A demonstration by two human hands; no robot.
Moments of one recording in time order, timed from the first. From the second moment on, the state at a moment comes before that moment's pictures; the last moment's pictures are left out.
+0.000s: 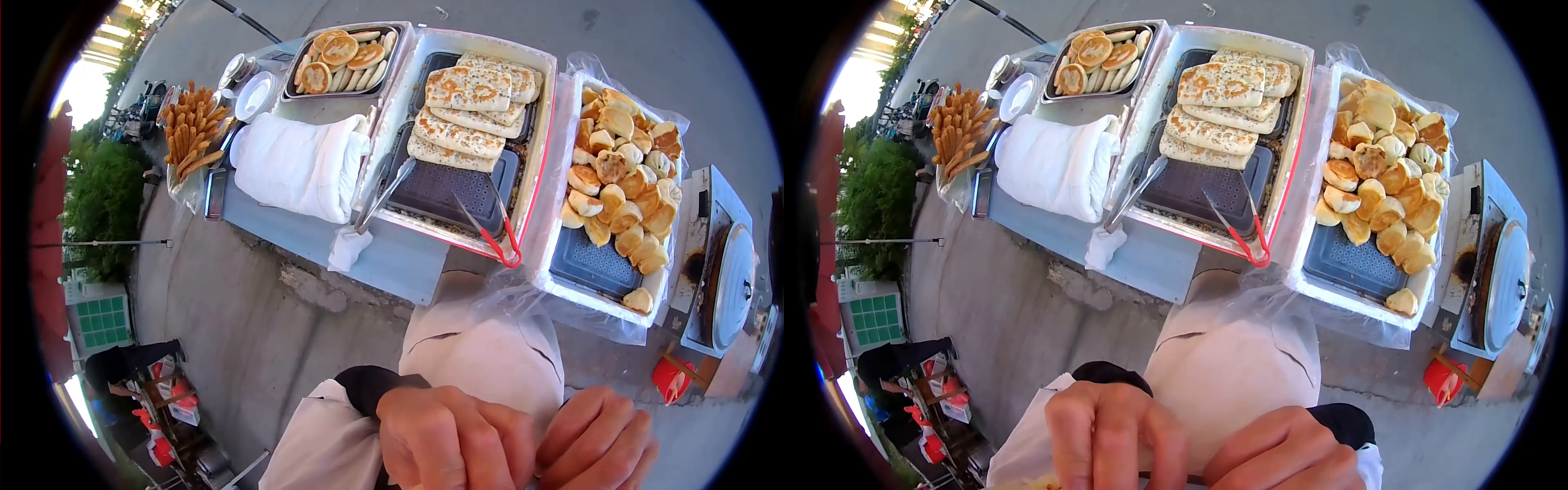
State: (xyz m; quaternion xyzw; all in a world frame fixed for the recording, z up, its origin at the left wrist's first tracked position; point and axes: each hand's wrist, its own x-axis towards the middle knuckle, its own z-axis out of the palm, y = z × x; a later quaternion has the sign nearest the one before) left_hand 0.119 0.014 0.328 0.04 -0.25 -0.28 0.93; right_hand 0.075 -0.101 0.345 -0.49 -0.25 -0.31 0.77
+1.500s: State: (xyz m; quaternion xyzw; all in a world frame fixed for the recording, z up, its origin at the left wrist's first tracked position) left_hand 0.104 0.020 0.329 0.08 -0.18 -0.26 0.95; right_hand 0.070 -0.107 0.346 -0.55 -0.26 -0.30 0.74
